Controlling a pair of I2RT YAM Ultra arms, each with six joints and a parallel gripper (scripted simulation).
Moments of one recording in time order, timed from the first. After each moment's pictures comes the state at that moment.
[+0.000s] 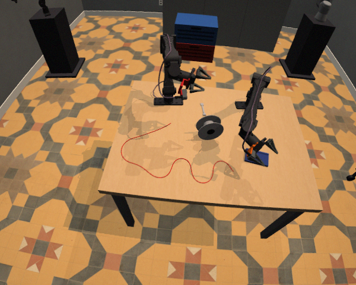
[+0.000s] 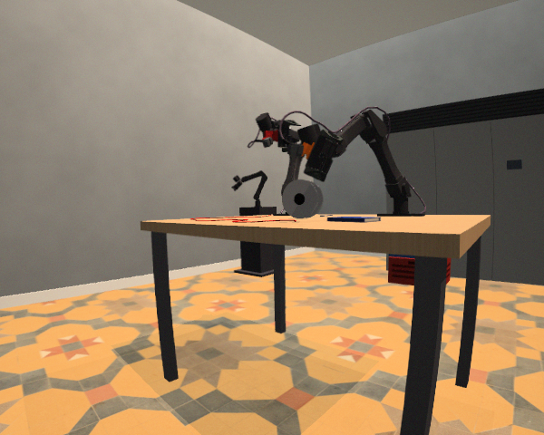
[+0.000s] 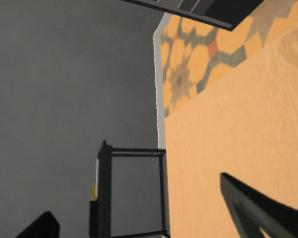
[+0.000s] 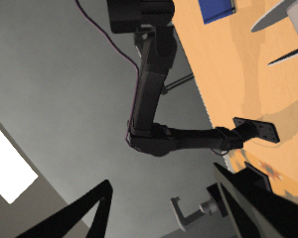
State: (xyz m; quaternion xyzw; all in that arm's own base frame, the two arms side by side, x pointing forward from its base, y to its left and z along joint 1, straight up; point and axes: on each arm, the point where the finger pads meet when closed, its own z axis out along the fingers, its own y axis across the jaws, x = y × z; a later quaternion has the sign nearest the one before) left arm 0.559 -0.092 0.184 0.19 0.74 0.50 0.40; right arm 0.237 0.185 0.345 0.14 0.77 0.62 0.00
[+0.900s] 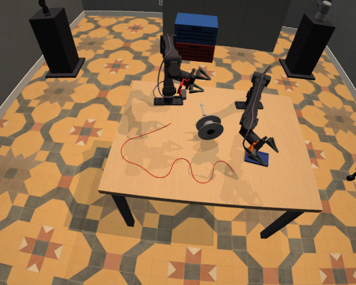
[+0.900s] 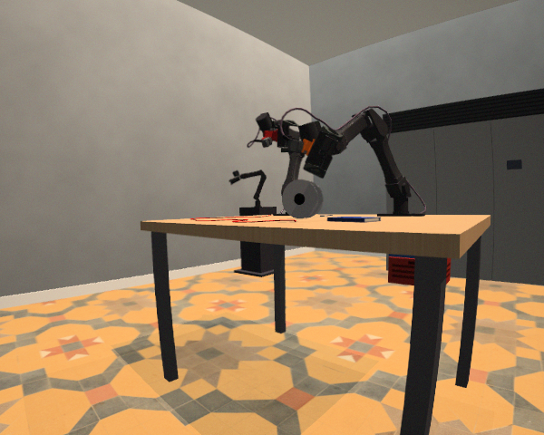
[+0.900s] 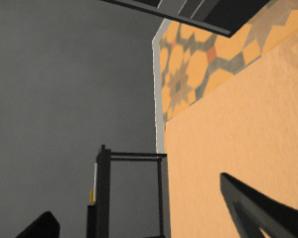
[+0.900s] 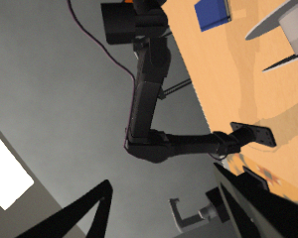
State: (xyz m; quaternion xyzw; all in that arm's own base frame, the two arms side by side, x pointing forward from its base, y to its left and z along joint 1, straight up) left arm 0.558 -0.094 0.194 0.19 0.74 0.49 0.41; right arm 0.240 0.184 0.342 0.15 0.78 0.61 0.01
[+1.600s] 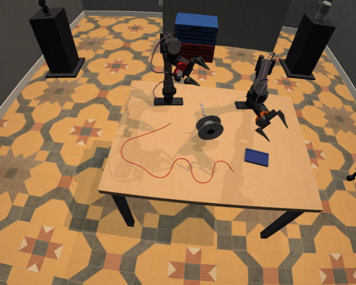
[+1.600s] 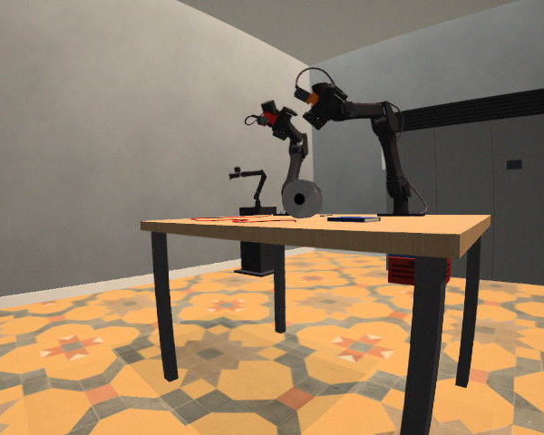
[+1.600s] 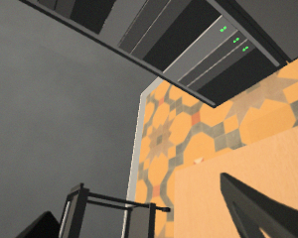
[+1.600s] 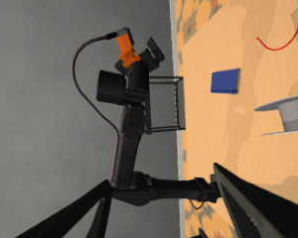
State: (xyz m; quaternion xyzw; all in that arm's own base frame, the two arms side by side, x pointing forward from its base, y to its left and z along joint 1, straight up) left arm 0.533 -0.109 0.346 0.16 0.74 0.37 0.54; right arm 0.253 0.162 0.400 0.08 0.81 0.54 0.23
